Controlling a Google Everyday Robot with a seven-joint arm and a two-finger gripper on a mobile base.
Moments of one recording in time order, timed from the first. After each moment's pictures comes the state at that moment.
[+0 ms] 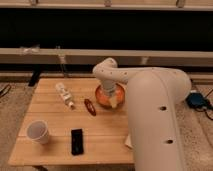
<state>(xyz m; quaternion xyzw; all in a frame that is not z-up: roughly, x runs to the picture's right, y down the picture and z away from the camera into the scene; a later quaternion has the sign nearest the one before) 0.039 0.080 0.906 -0.36 -0.02 -0.21 0.91</state>
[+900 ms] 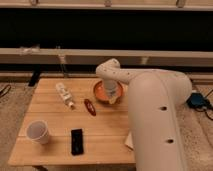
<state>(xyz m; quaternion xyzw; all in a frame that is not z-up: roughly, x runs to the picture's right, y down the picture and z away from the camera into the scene) 0.041 0.078 0.897 -0.37 -0.03 -0.18 0.91</state>
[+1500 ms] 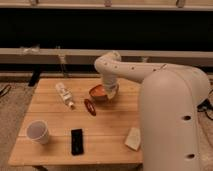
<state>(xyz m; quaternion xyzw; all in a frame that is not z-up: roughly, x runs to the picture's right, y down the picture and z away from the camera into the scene) 0.028 0.037 0.848 -0.32 -0.05 -0.20 0.92</state>
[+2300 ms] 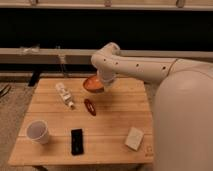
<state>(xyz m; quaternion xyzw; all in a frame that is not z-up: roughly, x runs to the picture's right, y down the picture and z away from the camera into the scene) 0.004 -0.008 0.799 -0.23 -0.08 -0.26 0.94</state>
